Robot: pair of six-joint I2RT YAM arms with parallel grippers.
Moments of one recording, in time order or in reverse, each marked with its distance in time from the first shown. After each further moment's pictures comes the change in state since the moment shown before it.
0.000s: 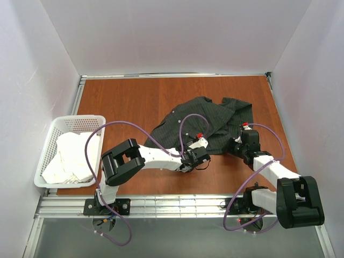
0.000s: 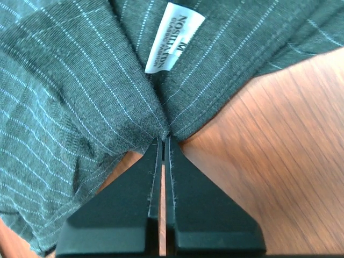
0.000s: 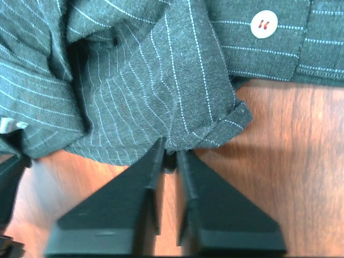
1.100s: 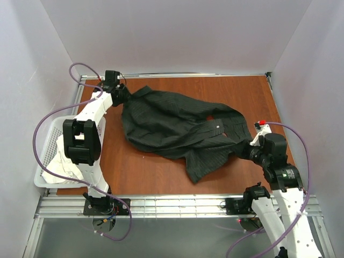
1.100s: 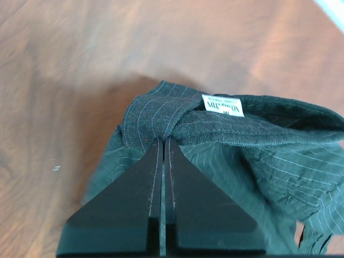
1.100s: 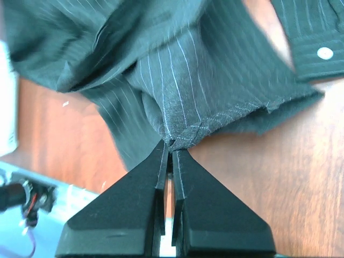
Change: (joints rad) left arm 1.067 -0.086 0.380 -0.141 0.674 -0.391; right arm 0.000 -0.609 0.317 -0.734 -0.078 -0.089
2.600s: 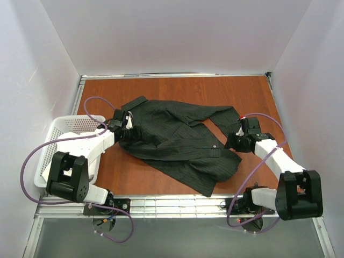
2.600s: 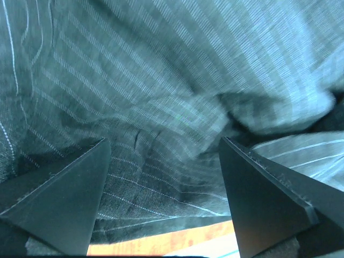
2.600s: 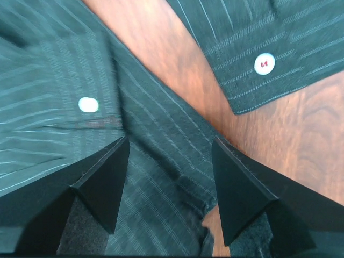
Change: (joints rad) left arm -0.141 -0.447 -0.721 0.035 0.241 0.153; right arm 0.000 0.668 -0.001 0.237 0.194 -0.117
